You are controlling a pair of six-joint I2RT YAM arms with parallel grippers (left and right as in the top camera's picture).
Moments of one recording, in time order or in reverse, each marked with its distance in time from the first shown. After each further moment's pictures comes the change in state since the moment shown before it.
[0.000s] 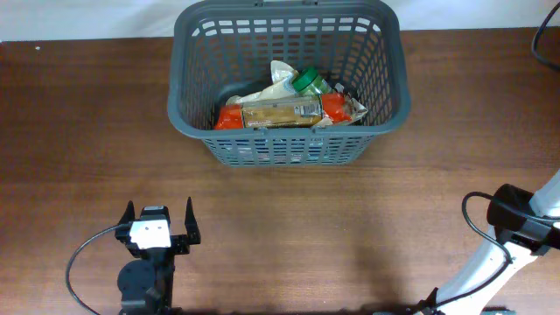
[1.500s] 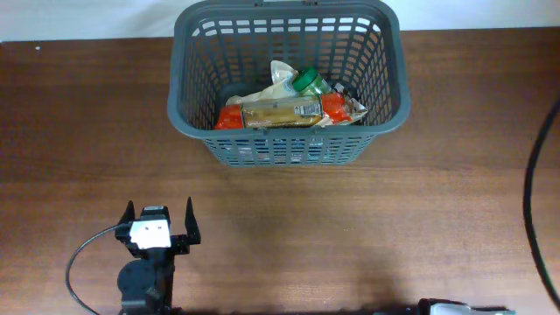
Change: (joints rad) left arm 0.000 0.000 0.000 0.000 0.000 0.000; right arm 0.320 -0.732 -0.319 0.112 -0.016 0.017
